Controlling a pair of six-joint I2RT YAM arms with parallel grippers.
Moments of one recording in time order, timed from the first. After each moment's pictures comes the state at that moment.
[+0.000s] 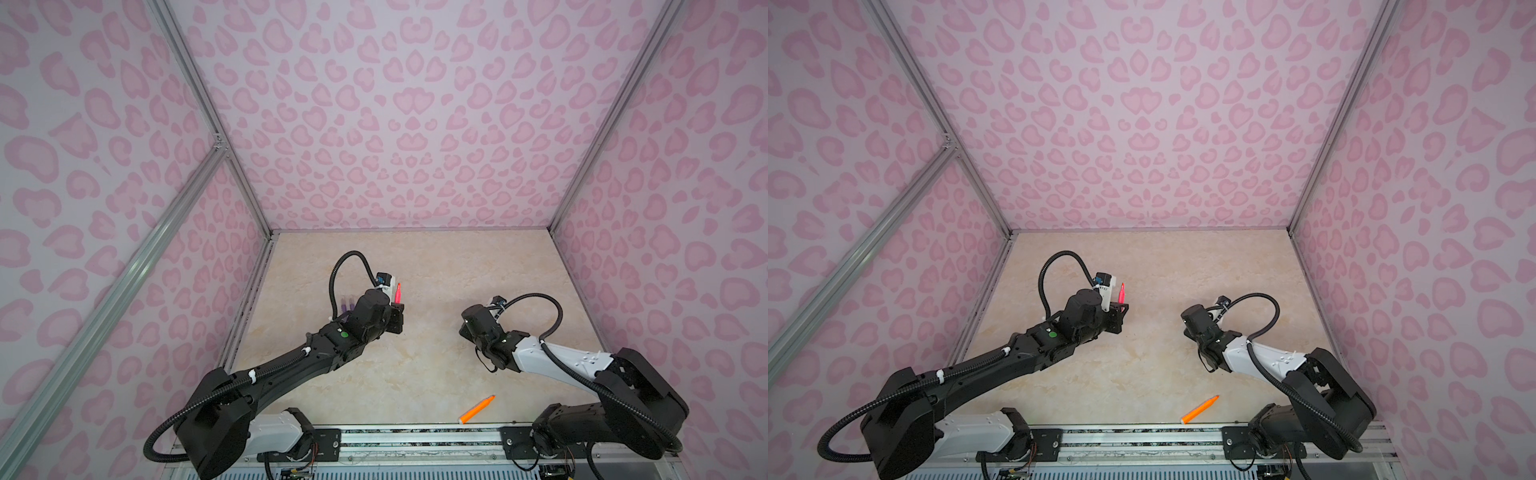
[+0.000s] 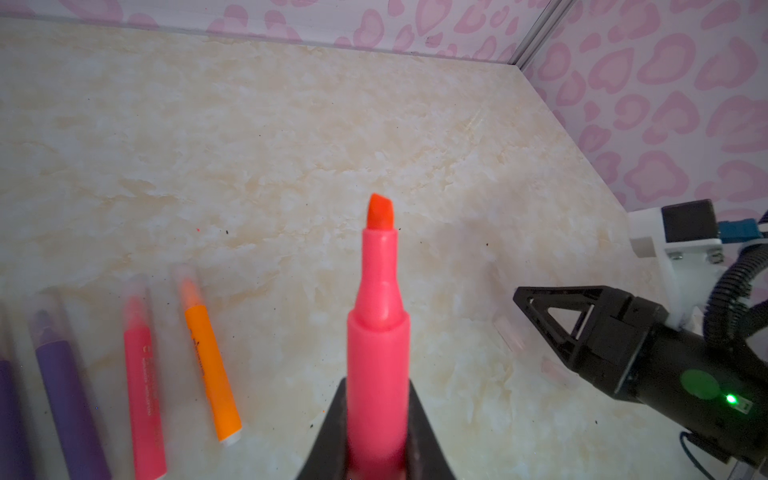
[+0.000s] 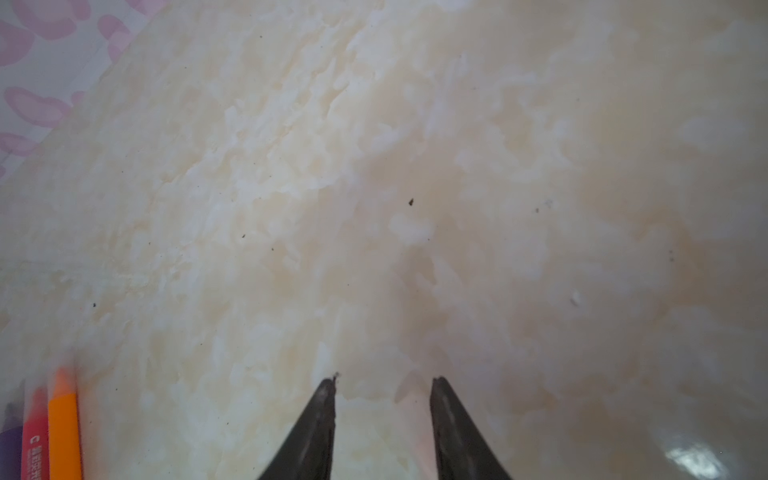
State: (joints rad) left arm -0.77 1.29 0.77 -0.05 -0.12 -0.46; right arm 0.65 1.36 0.56 -0.10 0.44 1.03
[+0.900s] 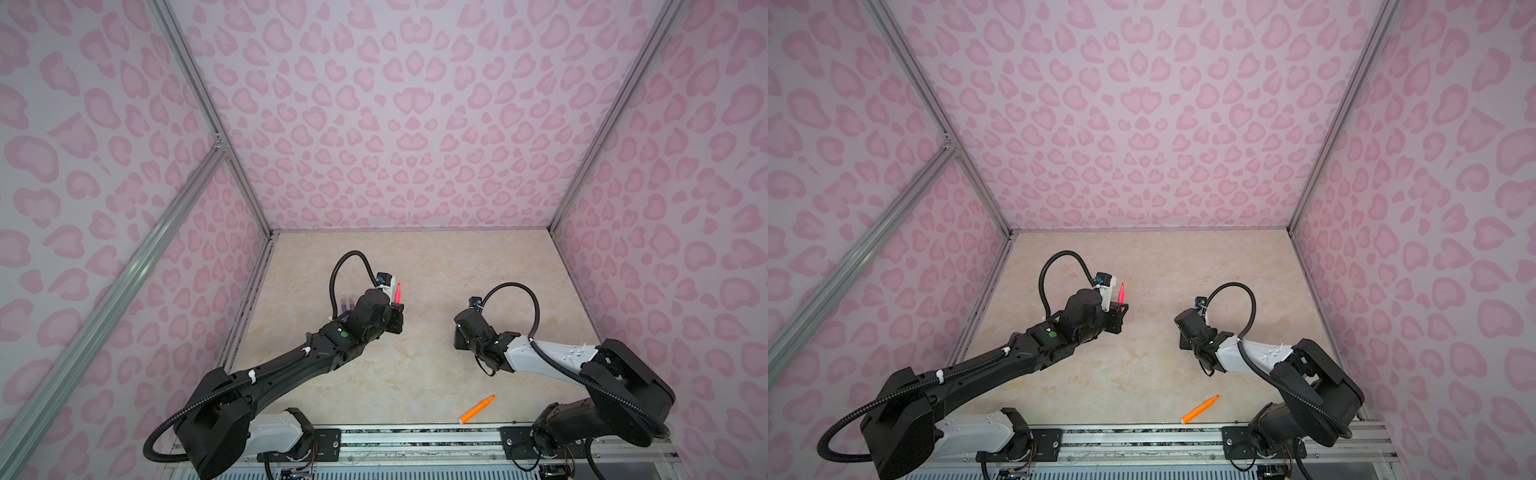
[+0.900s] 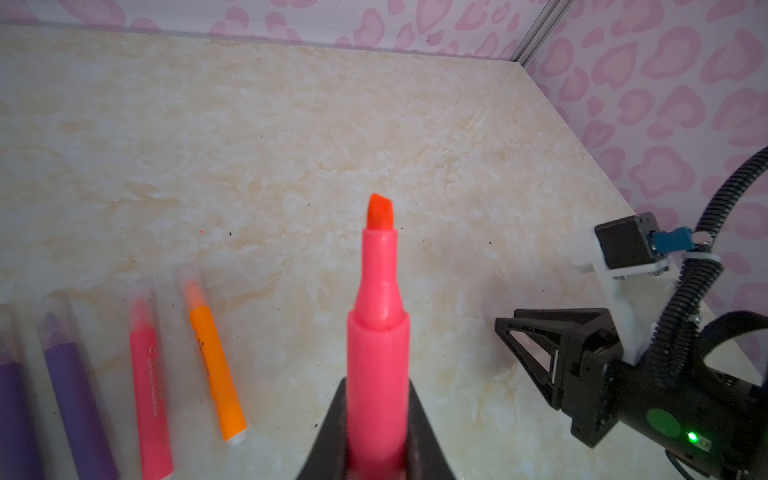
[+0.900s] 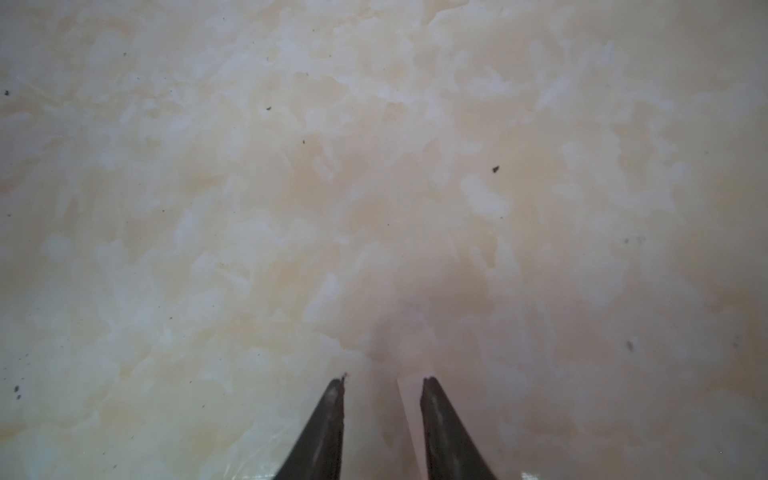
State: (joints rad) left arm -0.77 1.28 0.78 -0.06 -0.12 -0.45; right arm 0.69 1.46 0.58 -0.09 0.38 0.67
